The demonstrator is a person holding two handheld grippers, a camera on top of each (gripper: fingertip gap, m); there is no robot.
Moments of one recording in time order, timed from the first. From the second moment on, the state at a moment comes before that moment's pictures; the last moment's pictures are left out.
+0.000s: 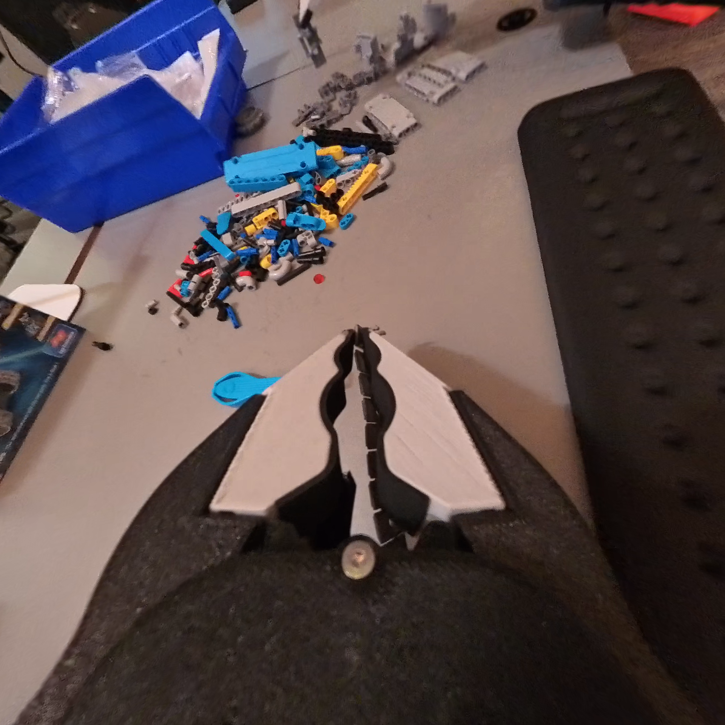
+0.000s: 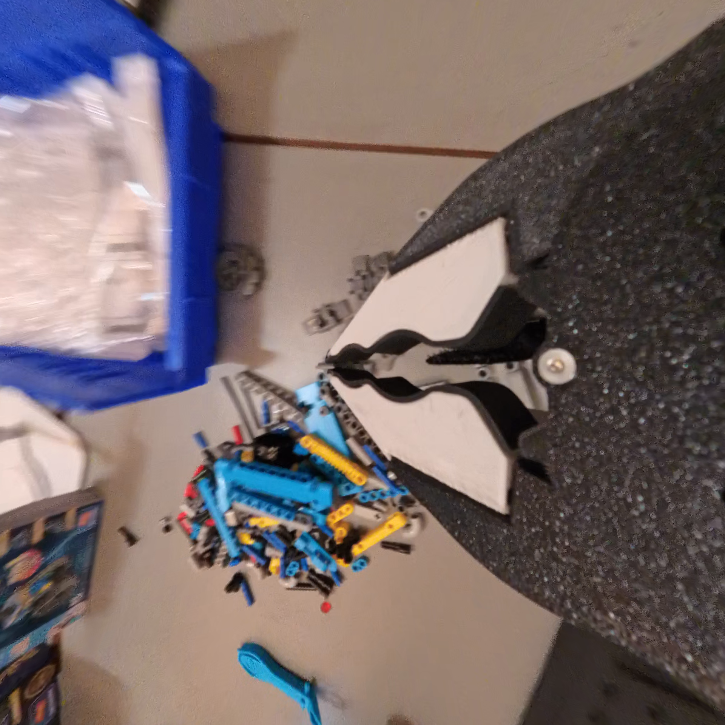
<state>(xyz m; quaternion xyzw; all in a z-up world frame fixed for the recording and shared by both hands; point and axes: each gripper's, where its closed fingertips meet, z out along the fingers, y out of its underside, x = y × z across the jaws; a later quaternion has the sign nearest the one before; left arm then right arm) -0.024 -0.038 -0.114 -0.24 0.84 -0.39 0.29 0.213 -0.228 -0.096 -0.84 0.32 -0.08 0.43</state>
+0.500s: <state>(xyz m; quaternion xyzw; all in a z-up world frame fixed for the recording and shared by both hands) -0.030 -0.048 -0.122 -0.29 0.82 -0.45 0.18 0.180 -0.192 -0.074 -0.85 0.23 -0.08 0.47</state>
